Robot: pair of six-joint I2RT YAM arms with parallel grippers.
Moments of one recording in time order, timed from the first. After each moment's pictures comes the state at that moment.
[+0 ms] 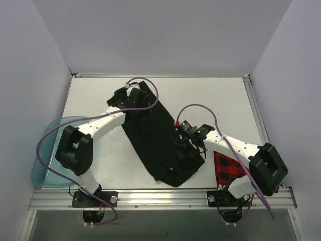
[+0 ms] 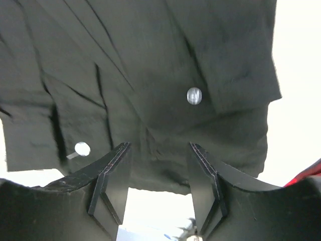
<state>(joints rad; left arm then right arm) -0.54 1.70 1.33 -0.46 -0.33 -0.61 0.76 1.43 0.89 -0.71 0.01 0.41</state>
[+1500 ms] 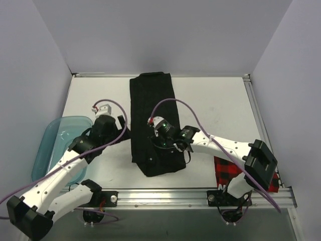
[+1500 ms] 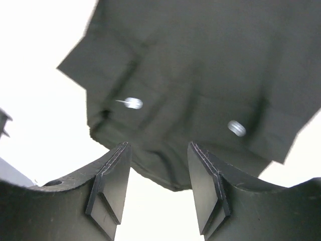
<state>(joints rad) -0.56 0.97 0.90 -0.62 -0.29 -0.72 0.96 1.51 1.06 -0.53 0.02 0.40</state>
